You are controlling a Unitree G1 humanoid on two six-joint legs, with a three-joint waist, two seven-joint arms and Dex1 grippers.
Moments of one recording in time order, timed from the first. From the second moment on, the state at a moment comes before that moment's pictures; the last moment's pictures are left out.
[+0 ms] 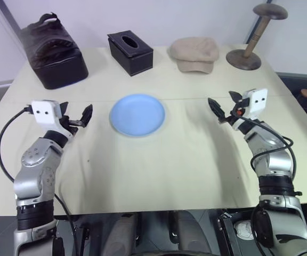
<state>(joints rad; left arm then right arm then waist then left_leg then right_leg) -0.25 0.41 0.34 -0.16 -0.42 0.40 -0.33 -0.50 -0.45 -0.21 0.28 0.34 0.12 0.54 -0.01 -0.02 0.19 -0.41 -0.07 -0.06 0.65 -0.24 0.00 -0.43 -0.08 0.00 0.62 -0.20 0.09</state>
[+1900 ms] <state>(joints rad) -0.25 0.41 0.34 -0.16 -0.43 0.38 -0.33 -0.50 -0.44 -0.21 0.28 0.34 0.12 0.54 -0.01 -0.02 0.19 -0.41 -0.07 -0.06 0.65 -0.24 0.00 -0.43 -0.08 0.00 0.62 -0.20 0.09</state>
